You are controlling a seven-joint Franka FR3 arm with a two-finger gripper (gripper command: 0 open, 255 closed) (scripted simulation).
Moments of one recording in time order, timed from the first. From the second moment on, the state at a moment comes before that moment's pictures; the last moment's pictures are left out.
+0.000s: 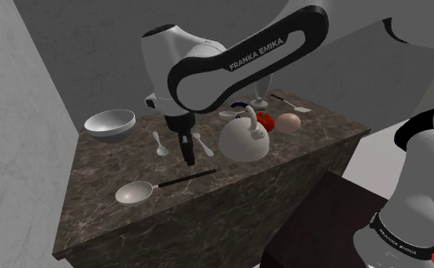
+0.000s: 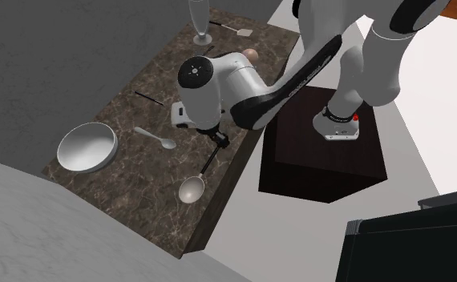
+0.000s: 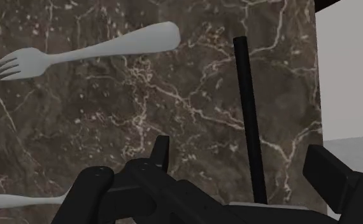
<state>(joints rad) 0.39 0.23 0.21 -1.81 -0.19 1.99 -0.38</state>
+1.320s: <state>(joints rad) 0.46 0.42 0.24 -1.75 -0.28 2.10 -0.43</state>
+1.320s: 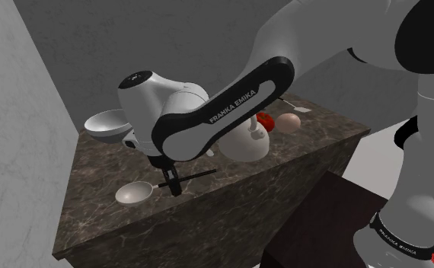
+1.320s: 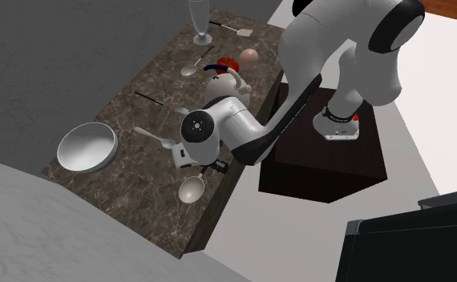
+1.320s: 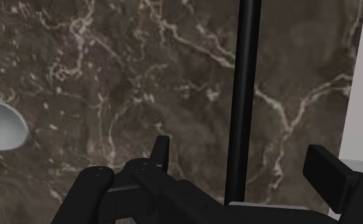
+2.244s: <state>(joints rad) 0.46 0.41 0.25 -1.74 -0.27 2.08 -0.43</state>
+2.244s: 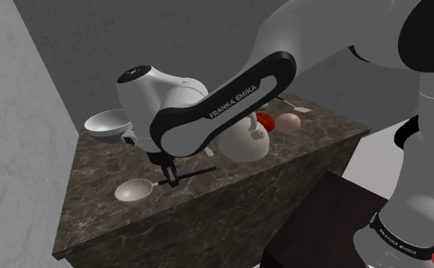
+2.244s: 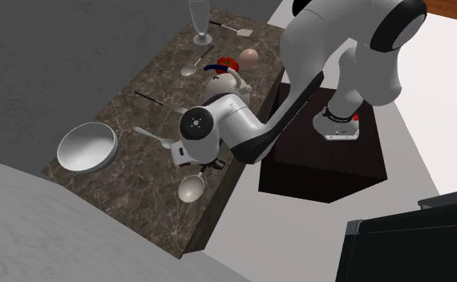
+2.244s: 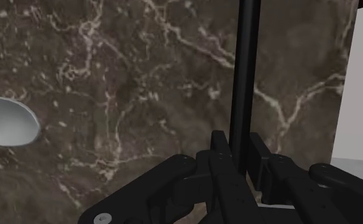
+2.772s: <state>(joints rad) 0.45 0.37 0.25 -1.69 -0.25 1.99 -0.45</state>
